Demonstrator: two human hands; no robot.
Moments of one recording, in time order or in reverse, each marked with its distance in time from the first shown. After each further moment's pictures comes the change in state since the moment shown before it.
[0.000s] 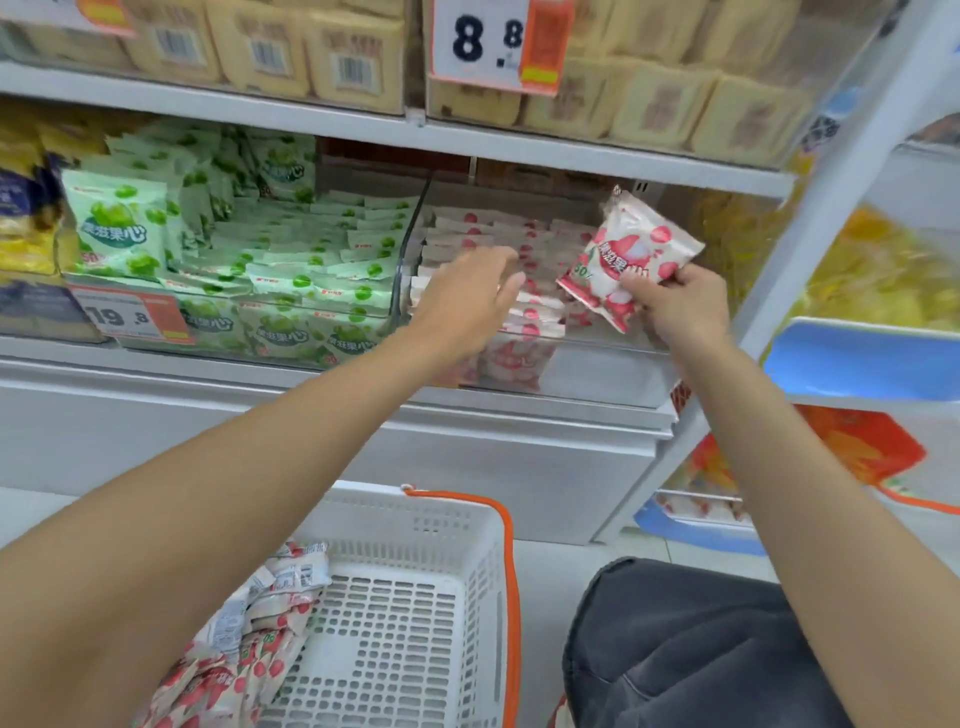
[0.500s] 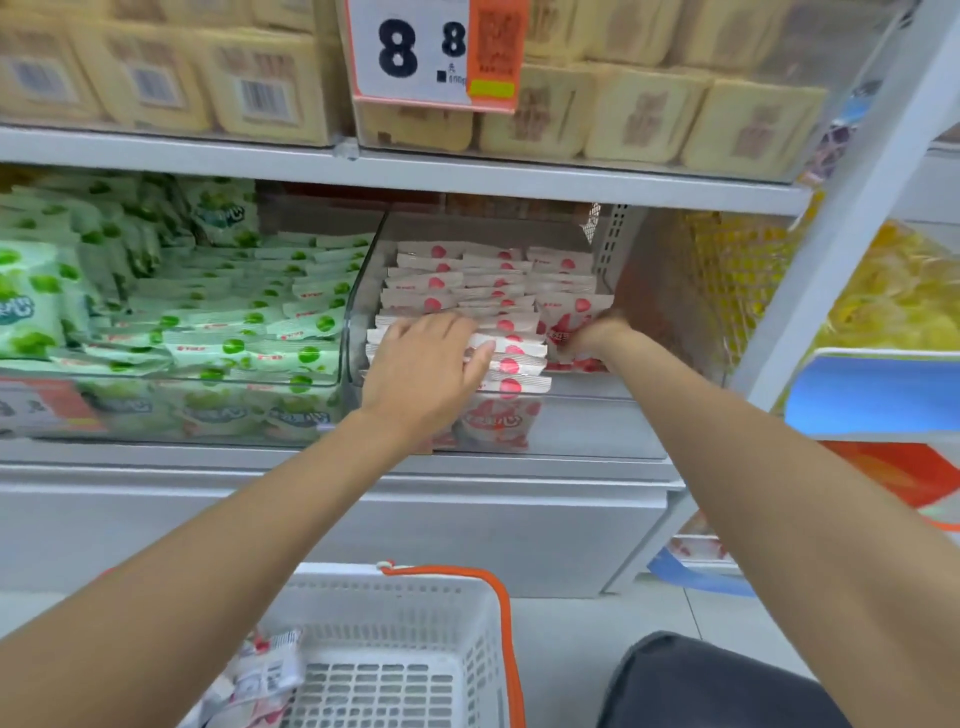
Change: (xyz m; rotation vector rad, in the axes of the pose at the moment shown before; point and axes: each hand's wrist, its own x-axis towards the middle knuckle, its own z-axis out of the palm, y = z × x) left_hand 0.011 -0.037 0.040 0.282 0.028 0.104; right_hand 0.110 0.055 0.054 -0.456 -0.256 0.454
